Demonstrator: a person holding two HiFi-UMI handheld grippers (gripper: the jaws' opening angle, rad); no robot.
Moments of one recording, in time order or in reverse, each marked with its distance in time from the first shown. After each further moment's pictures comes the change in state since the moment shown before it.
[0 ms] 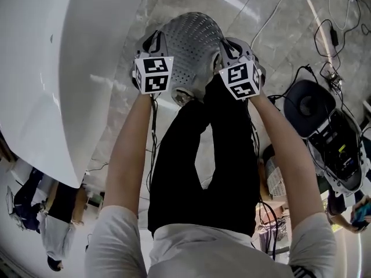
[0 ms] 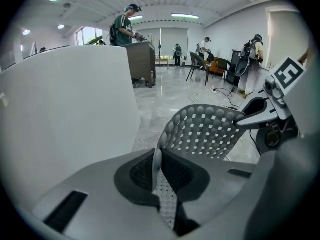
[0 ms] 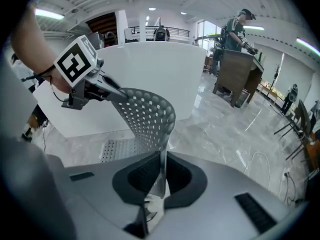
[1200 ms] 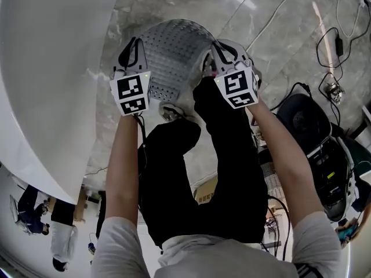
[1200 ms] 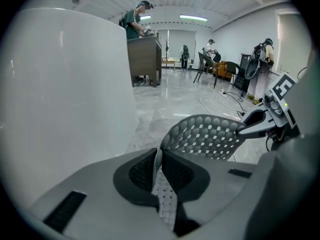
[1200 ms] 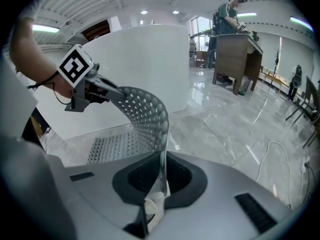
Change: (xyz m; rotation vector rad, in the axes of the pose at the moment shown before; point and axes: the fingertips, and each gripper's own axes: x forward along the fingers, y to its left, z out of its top) left arm 0.130 0.001 0.024 -0.077 -0.047 0.040; right arm 0.107 -0.100 -0.047 0.060 -0.048 0.075
